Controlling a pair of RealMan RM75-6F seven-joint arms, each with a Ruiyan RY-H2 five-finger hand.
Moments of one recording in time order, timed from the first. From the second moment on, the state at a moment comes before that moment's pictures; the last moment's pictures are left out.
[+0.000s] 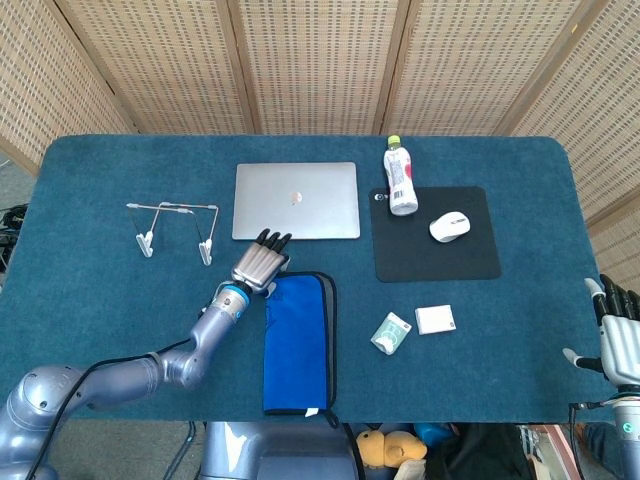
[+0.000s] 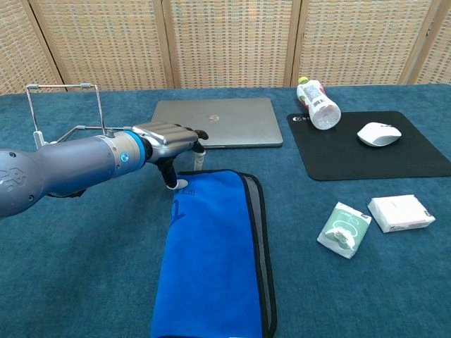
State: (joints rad) left arm -1.06 -1.82 -0.15 -1.08 0.79 0.74 0.63; right arm 0.12 -1.09 0.13 -1.60 -1.23 1.33 -0.08
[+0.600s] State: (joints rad) left arm -1.04 -1.83 -0.14 -1.11 0.82 0.75 0.61; right arm 0.12 -1.10 0.13 -1.60 -1.23 1.33 -0.08
